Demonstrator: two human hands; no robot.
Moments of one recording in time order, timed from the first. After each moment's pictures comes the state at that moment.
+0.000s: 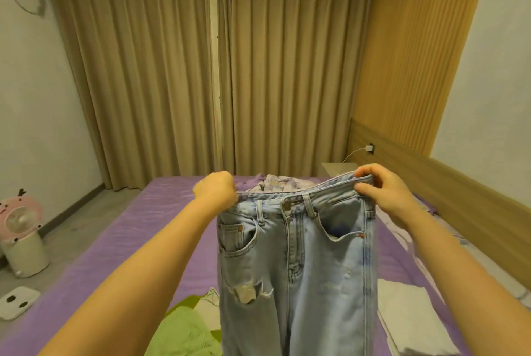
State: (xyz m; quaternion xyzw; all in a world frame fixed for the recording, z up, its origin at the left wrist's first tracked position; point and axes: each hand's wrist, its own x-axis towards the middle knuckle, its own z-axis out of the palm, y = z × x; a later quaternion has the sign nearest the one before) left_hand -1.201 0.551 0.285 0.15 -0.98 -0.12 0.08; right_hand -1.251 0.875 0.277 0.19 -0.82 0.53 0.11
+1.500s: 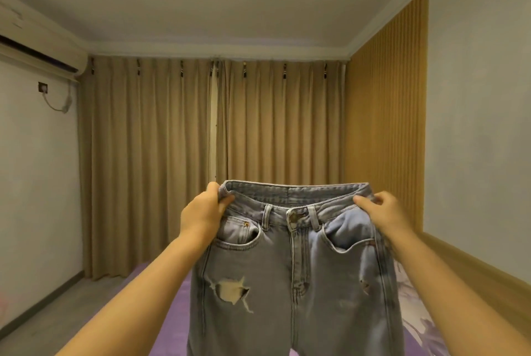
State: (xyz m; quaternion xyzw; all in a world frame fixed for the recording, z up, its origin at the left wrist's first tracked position) left_hand -1.197 0.547 0.383 0.02 -0.86 -0.23 0.46; right_hand -1.261 0.887 0.385 0.05 -0.77 0.57 0.29
